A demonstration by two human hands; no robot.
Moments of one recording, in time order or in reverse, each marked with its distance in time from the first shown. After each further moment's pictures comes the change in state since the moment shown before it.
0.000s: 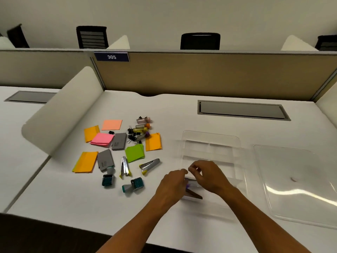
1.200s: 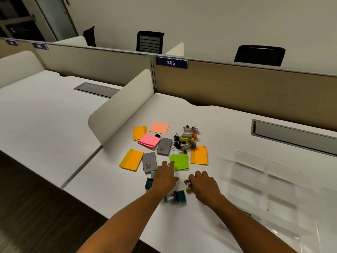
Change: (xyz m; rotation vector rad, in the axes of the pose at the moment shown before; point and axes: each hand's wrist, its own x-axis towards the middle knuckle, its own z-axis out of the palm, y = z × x) left_hand 0.026 -0.192 -0.065 0.098 0.142 -0.423; right_hand 0.108 -0.090 0.137 -0.630 -0.235 -0.231
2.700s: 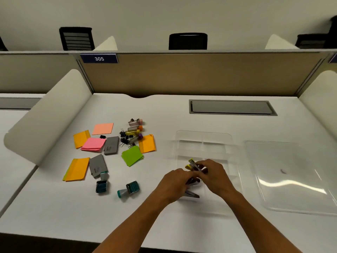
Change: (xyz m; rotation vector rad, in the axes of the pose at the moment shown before) left_hand -0.114 0.181 0.009 0.018 -0.246 0.755; right_hand -0.177 0.120 -0.038 0.806 0.341 0.441
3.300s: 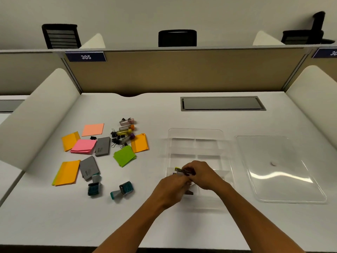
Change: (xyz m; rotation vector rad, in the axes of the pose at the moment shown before) left_hand -0.003 -0.012 0.037 -0.060 0.108 0.146; right_hand 0.010 -0.003 0.005 -0.129 -0.298 0.077
